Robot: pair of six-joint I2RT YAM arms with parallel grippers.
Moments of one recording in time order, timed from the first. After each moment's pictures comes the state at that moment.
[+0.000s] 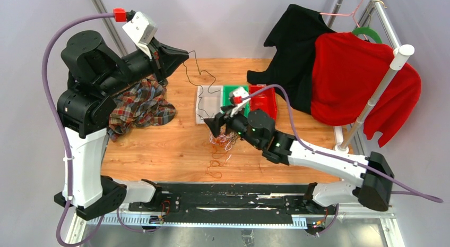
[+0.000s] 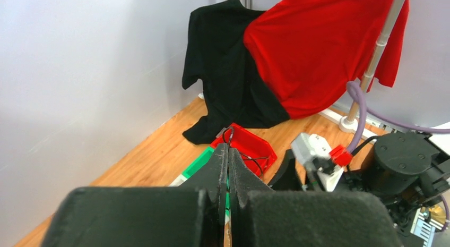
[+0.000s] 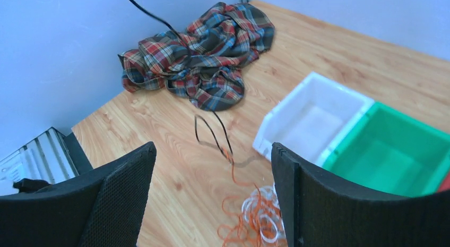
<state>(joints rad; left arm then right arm) -0.42 1.30 2.19 -0.87 0.48 0.07 1.08 1.24 0.92 0.27 0.26 0.20</state>
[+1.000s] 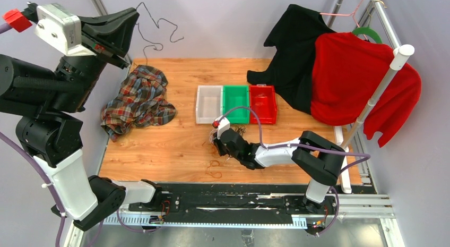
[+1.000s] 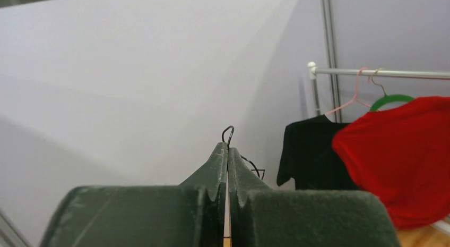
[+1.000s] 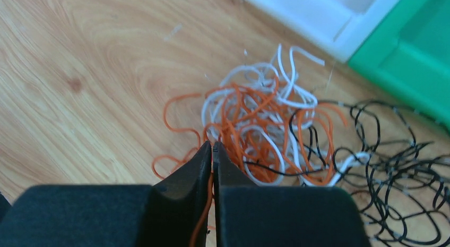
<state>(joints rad) -0.42 1.29 2.44 -0.68 0.23 0.19 1.08 1.74 0.81 0.45 0.27 0.27</state>
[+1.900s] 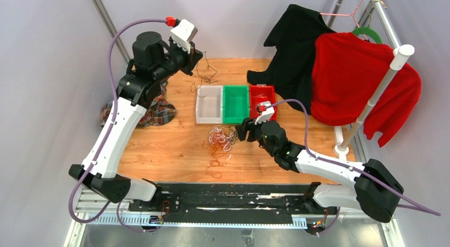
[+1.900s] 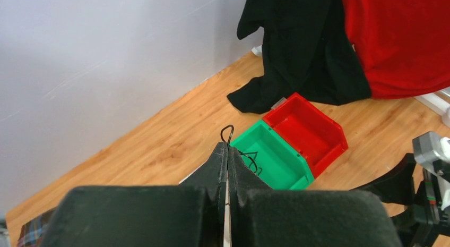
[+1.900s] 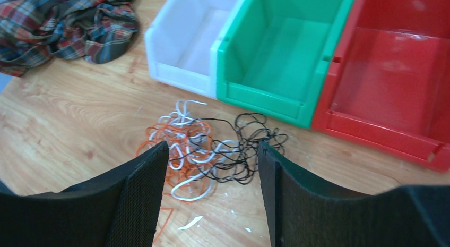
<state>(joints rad) -0.42 1.36 1.73 -0.50 0.25 0.14 0.89 1.18 0.55 0.37 0.31 0.38</state>
